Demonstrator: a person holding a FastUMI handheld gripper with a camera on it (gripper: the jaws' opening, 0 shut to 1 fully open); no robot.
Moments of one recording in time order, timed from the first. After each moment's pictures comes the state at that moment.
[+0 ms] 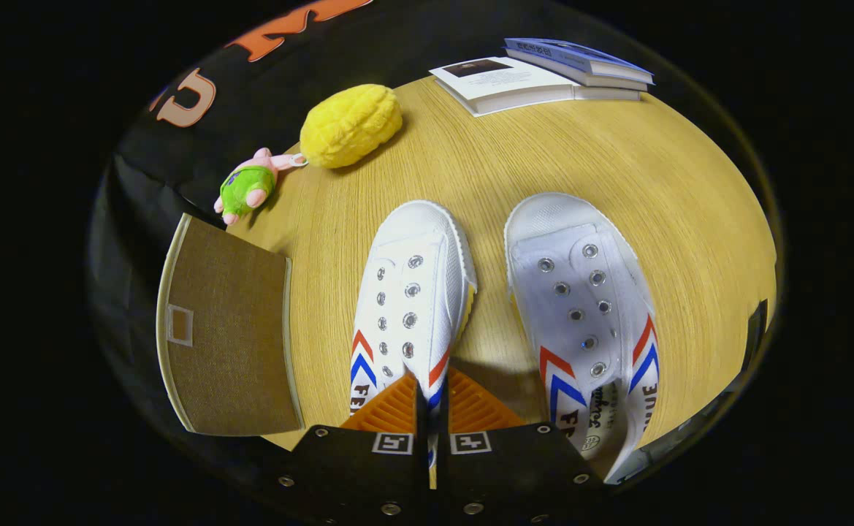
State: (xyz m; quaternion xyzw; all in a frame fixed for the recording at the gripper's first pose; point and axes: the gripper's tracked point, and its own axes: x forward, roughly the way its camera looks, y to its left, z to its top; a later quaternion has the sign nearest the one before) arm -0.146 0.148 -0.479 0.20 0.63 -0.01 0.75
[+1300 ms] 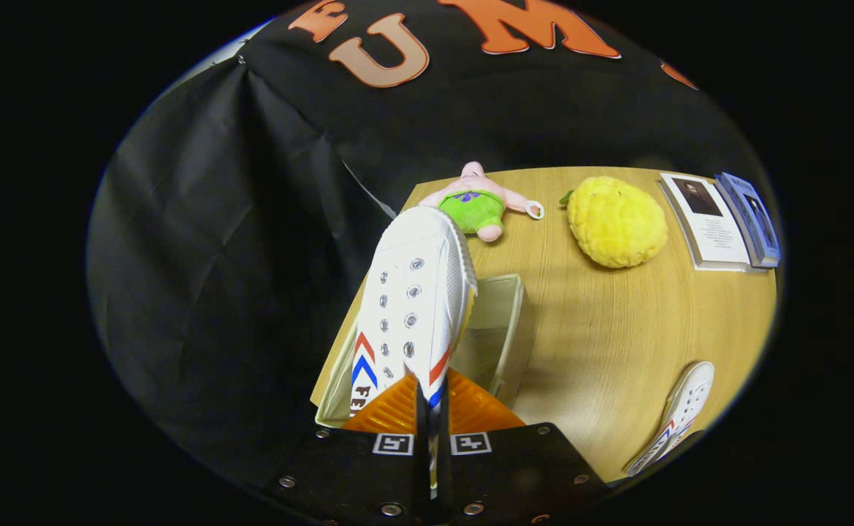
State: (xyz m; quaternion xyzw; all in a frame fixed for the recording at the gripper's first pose) arm -0.037 0.380 -0.314 0.12 0.54 0.24 0.80
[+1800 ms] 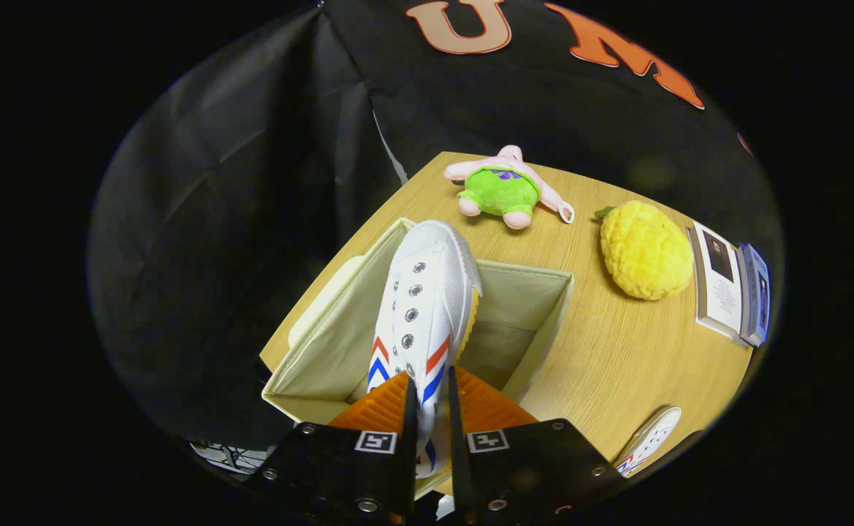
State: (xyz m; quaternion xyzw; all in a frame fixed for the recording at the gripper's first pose) arm -0.053 0.400 -0.347 -0.01 0.54 0.29 0.79
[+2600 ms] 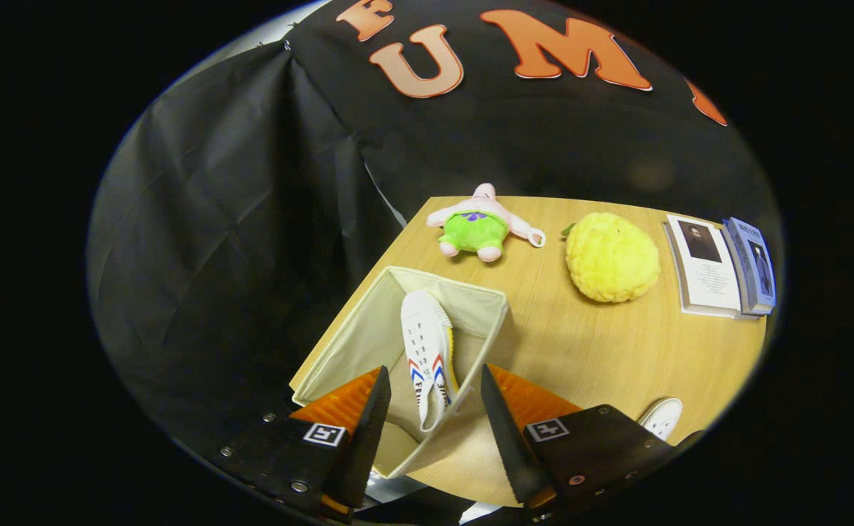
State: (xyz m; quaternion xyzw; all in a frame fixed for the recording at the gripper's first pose) arm -0.037 0.314 -0.296 0.09 0.48 0.25 0.83
